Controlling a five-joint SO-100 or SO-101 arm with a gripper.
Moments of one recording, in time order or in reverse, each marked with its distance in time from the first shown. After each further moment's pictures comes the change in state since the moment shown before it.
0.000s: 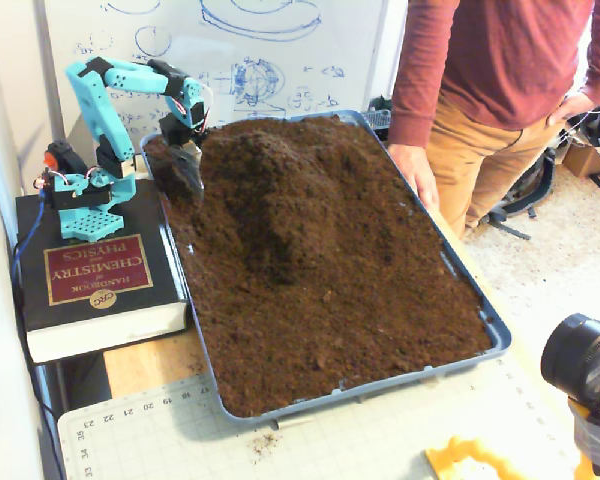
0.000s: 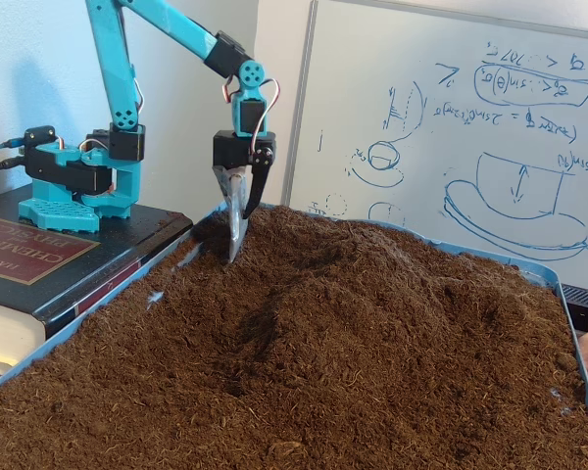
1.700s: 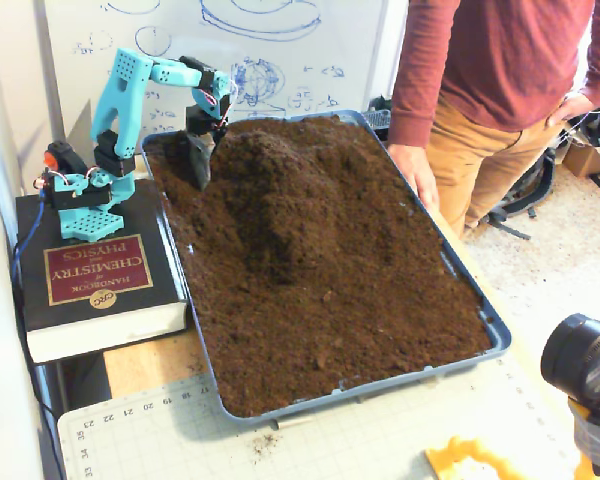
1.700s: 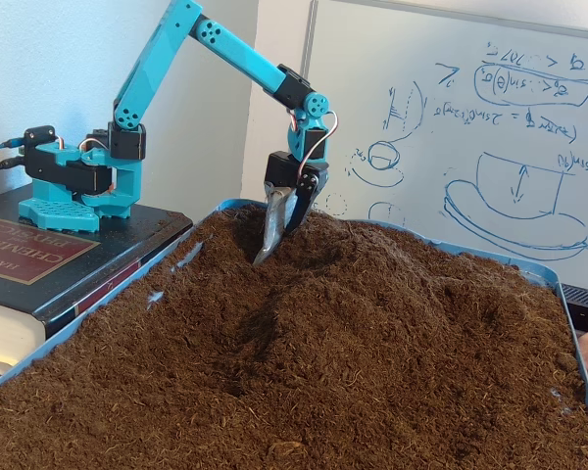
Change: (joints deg) arm -3.5 -37.4 -40.8 2.5 23.9
